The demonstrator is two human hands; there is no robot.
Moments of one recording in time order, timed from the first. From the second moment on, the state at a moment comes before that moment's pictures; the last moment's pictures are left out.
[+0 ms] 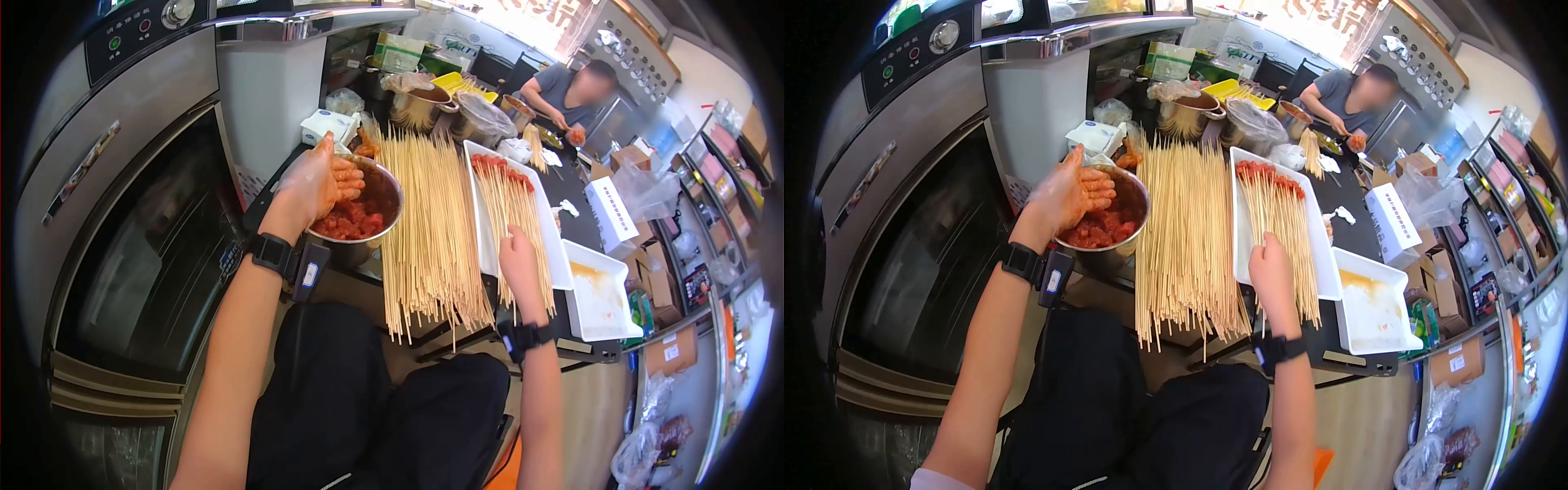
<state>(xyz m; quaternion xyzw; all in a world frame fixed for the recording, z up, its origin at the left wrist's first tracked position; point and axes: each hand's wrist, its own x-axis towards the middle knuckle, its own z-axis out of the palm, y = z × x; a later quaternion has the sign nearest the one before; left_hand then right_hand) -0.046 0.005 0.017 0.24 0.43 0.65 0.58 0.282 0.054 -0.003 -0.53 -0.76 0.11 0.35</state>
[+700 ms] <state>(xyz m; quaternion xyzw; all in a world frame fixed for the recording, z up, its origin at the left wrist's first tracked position) -0.049 0.007 0.014 0.26 0.44 0.64 0.58 0.260 0.103 -0.024 -0.54 -0.82 -0.08 0.16</state>
